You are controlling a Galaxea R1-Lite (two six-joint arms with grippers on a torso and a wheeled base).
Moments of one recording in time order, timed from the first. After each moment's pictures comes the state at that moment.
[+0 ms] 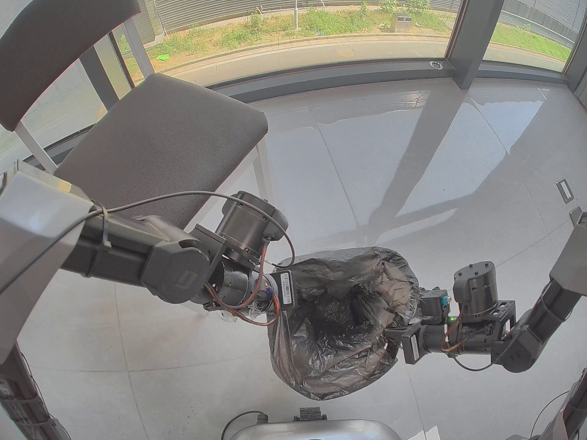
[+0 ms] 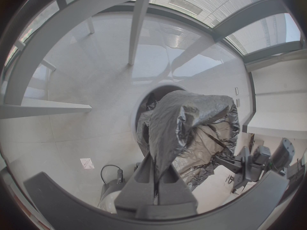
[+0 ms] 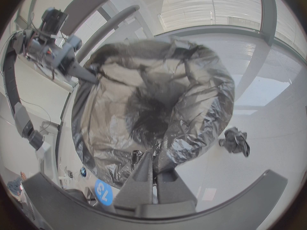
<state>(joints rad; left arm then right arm) -0.66 2.00 -1.25 0.16 0.04 -0.62 0.47 1.98 -0.43 -0.87 0.20 0.05</state>
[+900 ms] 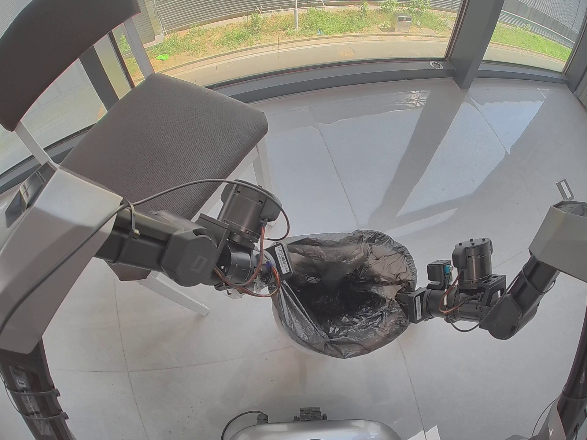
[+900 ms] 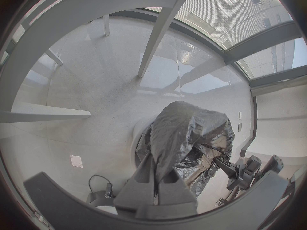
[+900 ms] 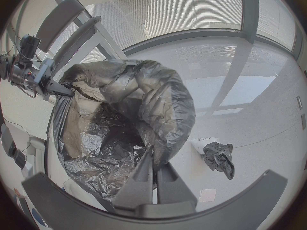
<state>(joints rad) -0.59 2.10 -1.35 0.06 0.08 -0.73 0.29 2.14 -0.65 -0.88 0.21 0.04</state>
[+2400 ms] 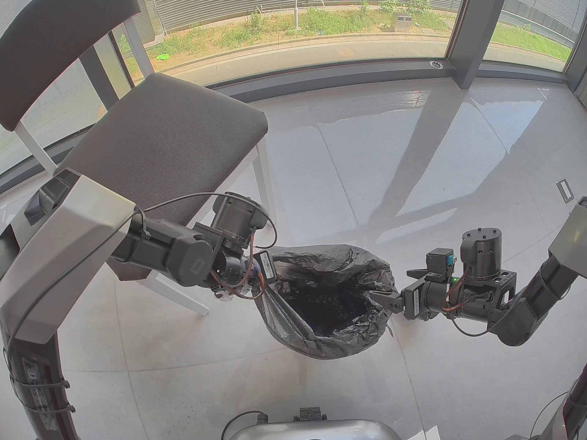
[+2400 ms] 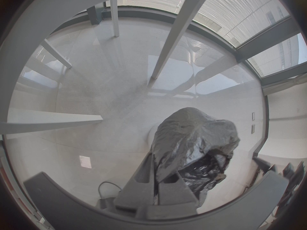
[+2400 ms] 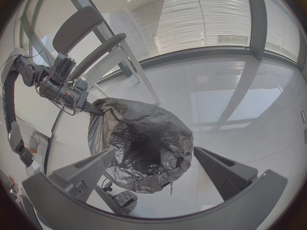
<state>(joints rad) -0.53 2.17 -1.35 0.04 0.13 -0.67 0.38 2.01 -0.59 -0.94 0.20 0.03</state>
